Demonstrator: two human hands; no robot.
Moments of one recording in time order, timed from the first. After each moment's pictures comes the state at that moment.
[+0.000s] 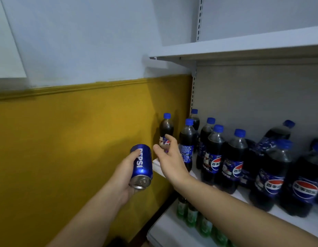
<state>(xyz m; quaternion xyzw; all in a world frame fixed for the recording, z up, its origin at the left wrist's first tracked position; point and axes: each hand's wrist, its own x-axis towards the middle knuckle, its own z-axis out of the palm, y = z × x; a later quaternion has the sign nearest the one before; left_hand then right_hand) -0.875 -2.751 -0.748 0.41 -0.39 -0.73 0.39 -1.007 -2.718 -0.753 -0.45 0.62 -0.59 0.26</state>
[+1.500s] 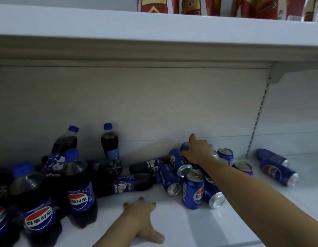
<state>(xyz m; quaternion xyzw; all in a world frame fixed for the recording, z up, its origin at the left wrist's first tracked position) -1.316 -2.430 -0.821 0.01 -0.97 -0.08 -0.25 -1.521 -2.248 -0.771 -0.10 0.99 -0.11 -0.08</state>
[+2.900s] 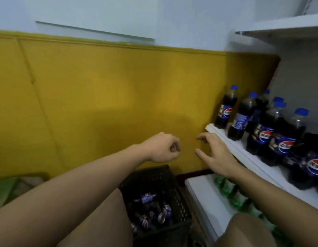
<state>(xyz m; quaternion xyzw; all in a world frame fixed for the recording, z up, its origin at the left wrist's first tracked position) -0.763 -2.567 -0.777 0.47 -0.86 -0.12 0.12 -0.999 -2.566 -0.815 -0.81 0.51 -0.29 0.06</state>
